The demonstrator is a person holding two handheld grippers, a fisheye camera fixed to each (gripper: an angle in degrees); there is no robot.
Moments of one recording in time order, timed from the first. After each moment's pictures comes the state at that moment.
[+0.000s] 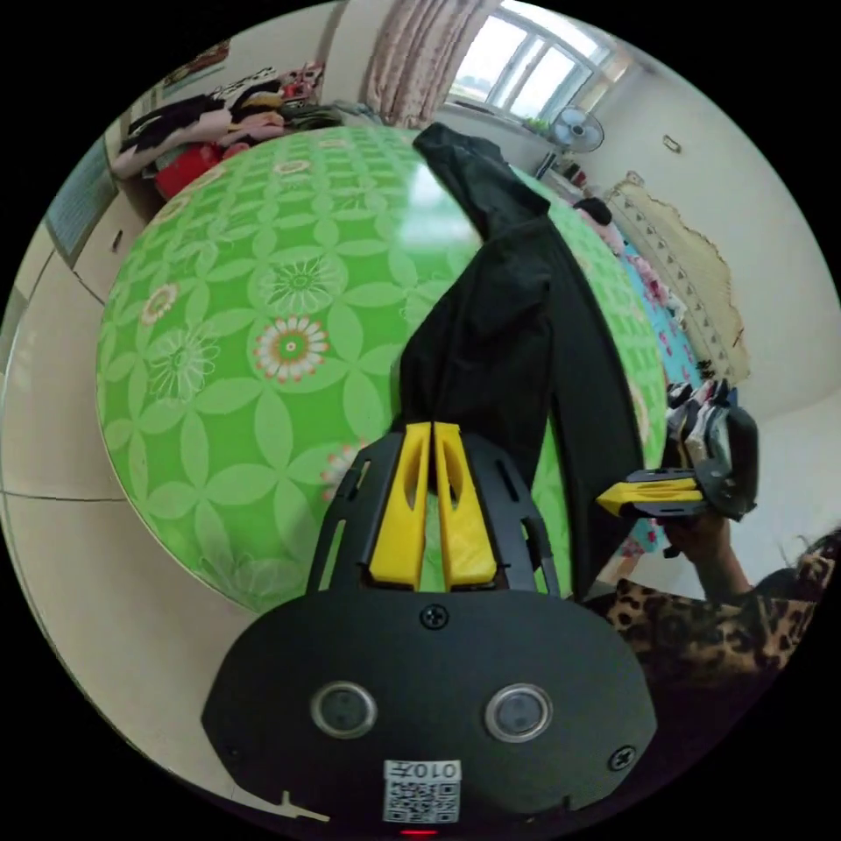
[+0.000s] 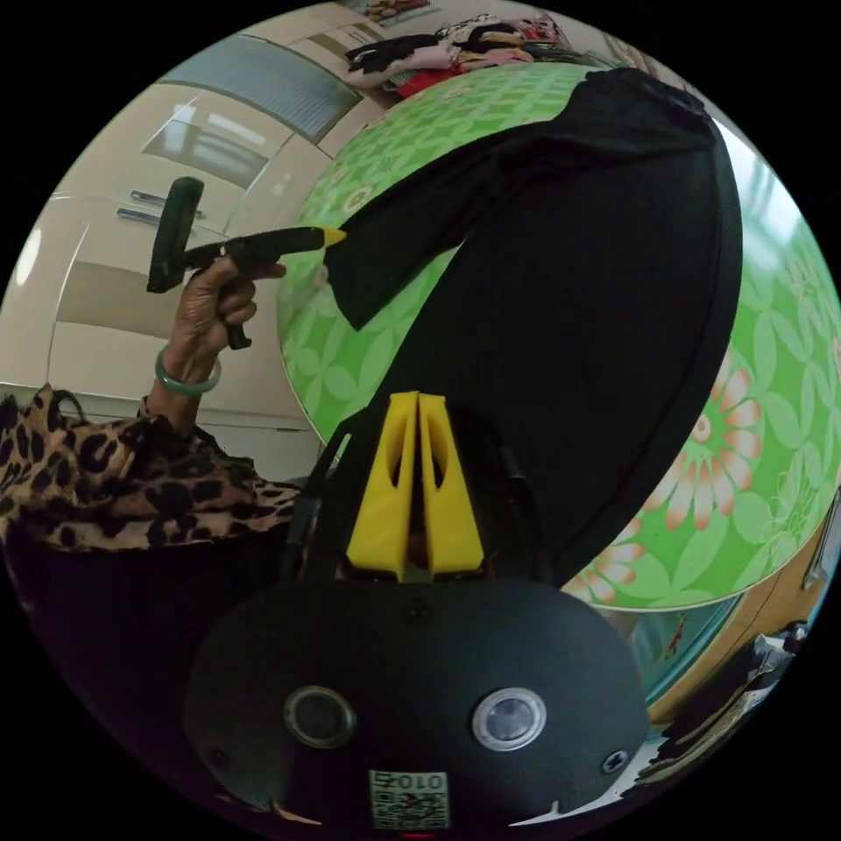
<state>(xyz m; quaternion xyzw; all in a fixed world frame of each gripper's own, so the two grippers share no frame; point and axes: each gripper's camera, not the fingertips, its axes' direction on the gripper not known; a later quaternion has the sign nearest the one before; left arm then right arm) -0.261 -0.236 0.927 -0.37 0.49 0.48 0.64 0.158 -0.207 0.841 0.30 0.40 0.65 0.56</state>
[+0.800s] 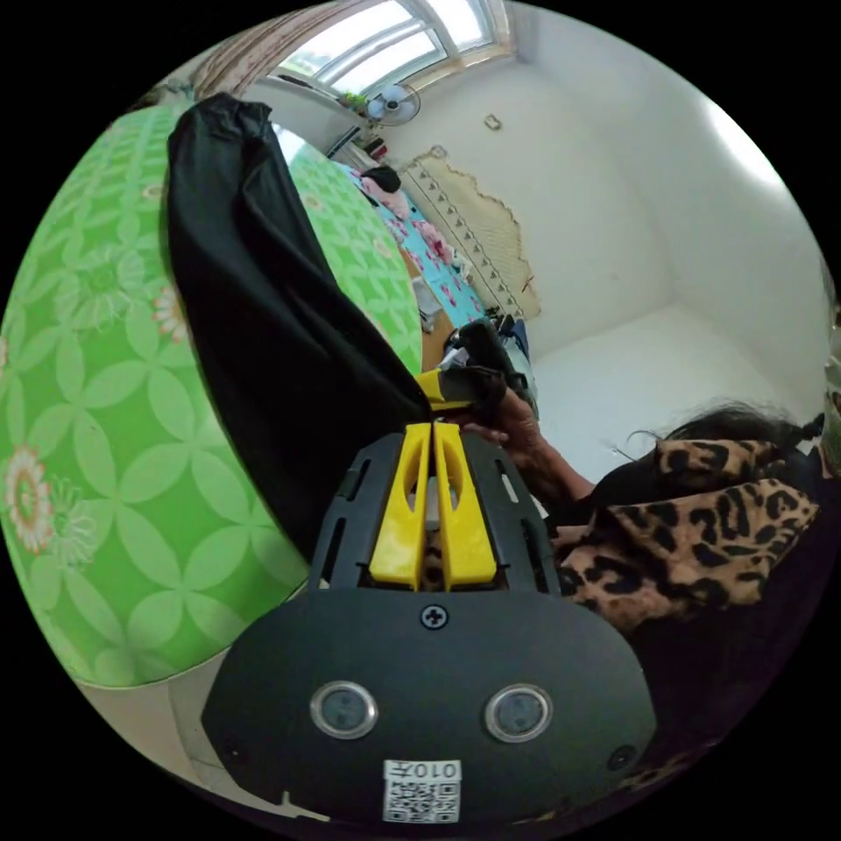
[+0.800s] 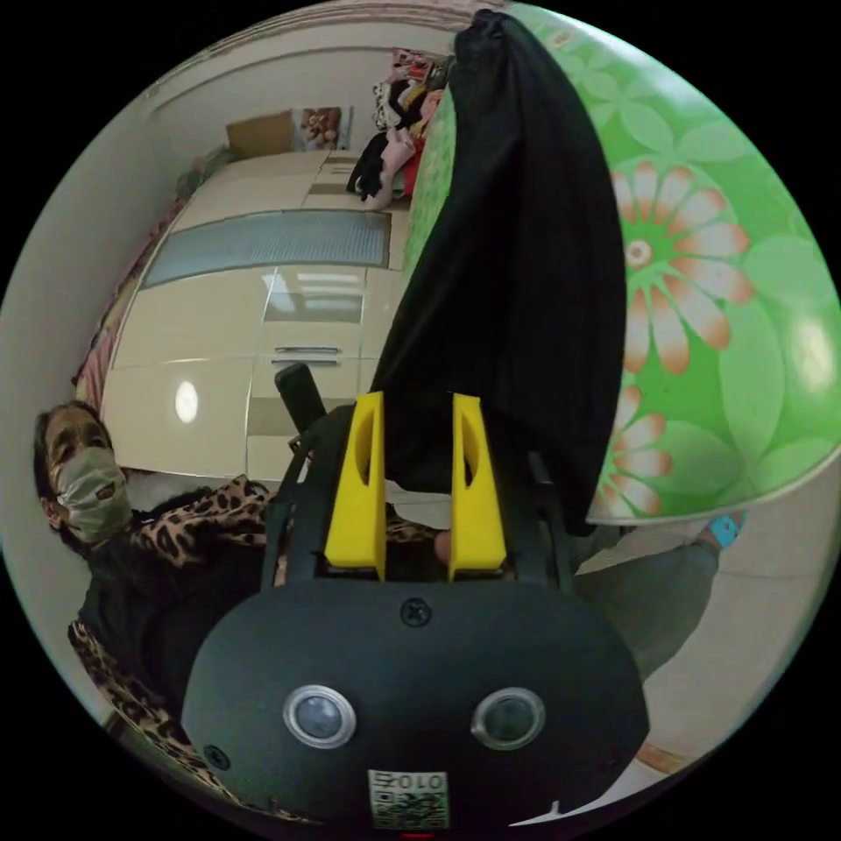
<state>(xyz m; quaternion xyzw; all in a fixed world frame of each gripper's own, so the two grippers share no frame) -0.271 -0.146 0.824 -0.48 0.68 0.43 0.35 0.020 -0.051 0.894 0.63 0.22 0.52 0.53</state>
